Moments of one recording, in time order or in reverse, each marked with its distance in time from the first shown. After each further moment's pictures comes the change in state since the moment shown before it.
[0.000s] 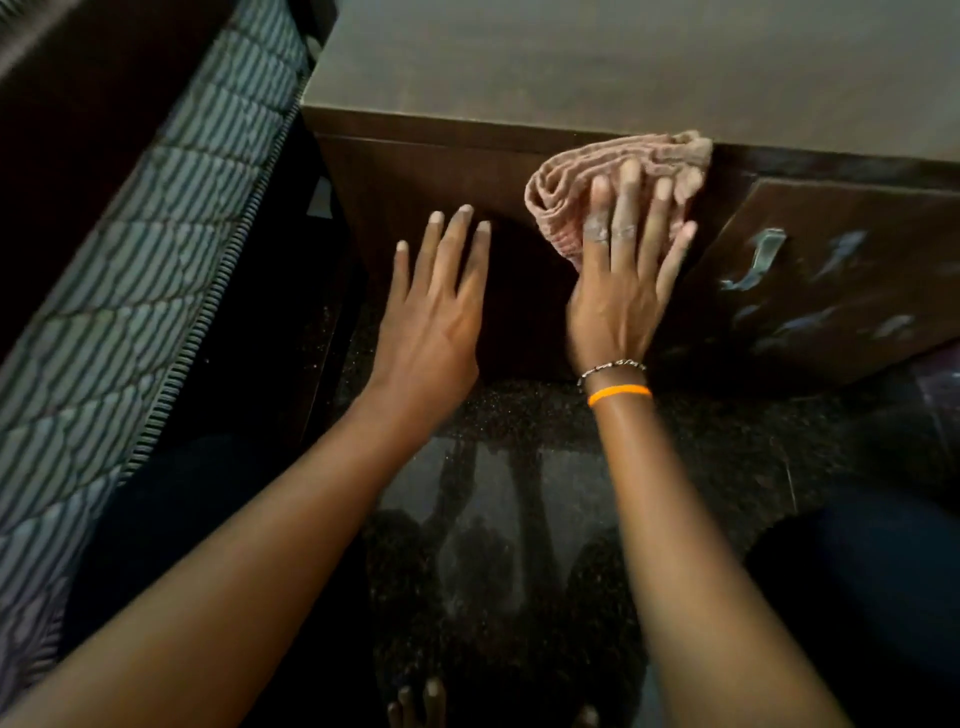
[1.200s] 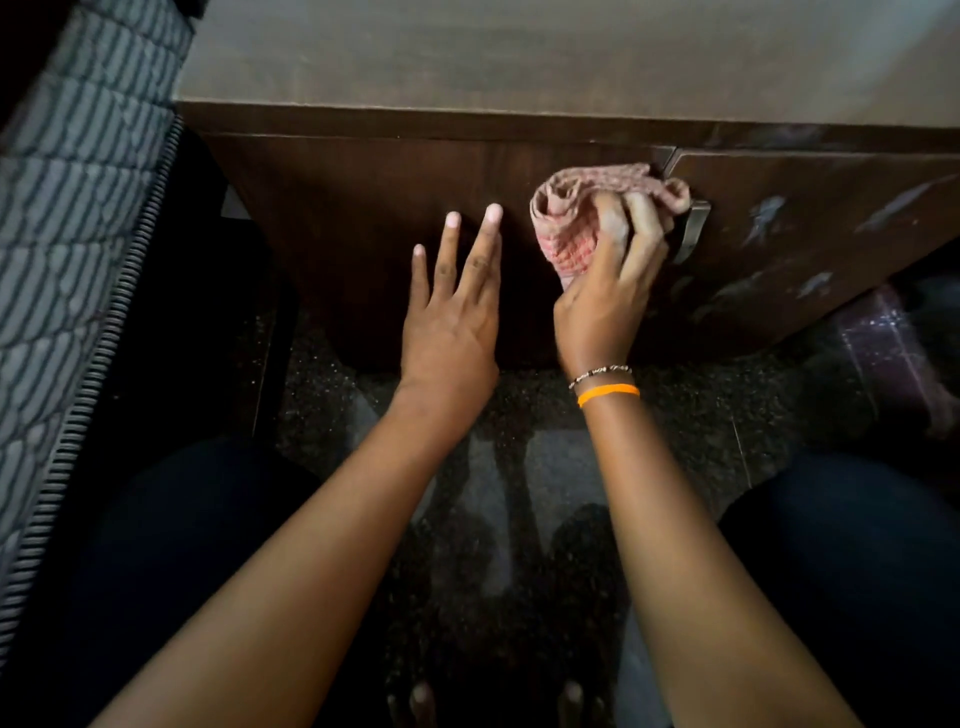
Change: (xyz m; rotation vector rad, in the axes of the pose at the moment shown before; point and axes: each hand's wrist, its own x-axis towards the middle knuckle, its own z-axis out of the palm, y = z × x) left_hand 0.023 0.051 0.032 0.108 -0.109 0.090; right_hand -0.006 0.027 -0.013 0.402 0.085 0.337
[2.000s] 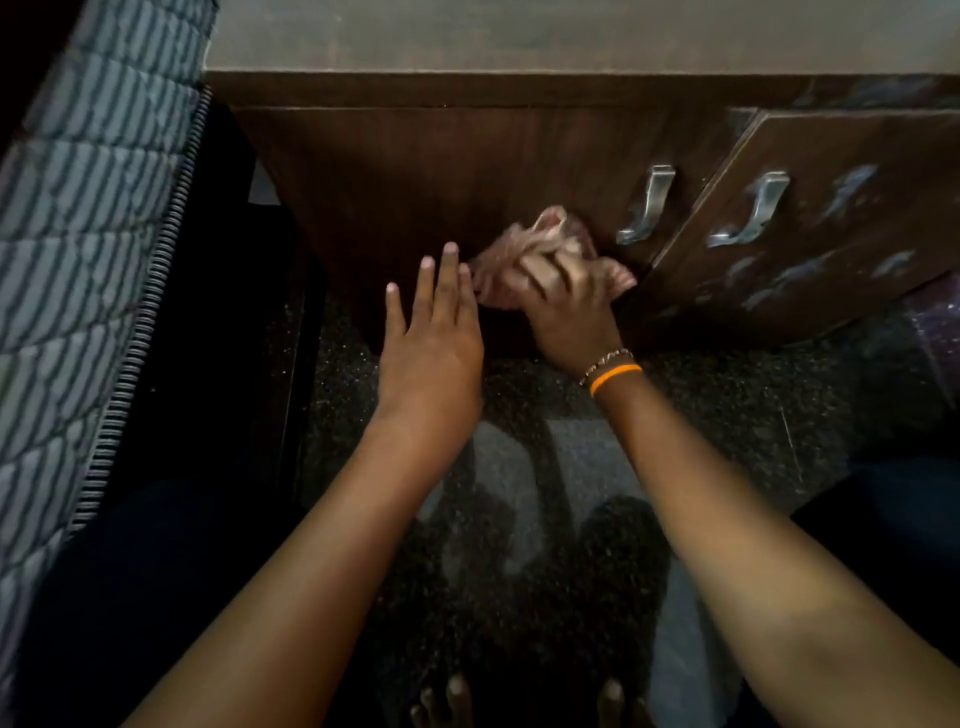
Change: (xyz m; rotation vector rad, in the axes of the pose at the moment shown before) left_hand -0.028 -0.035 -0.006 -0.014 -0.337 -0.089; right_hand -0.056 0.021 0.060 -0.265 -0.242 -0.702
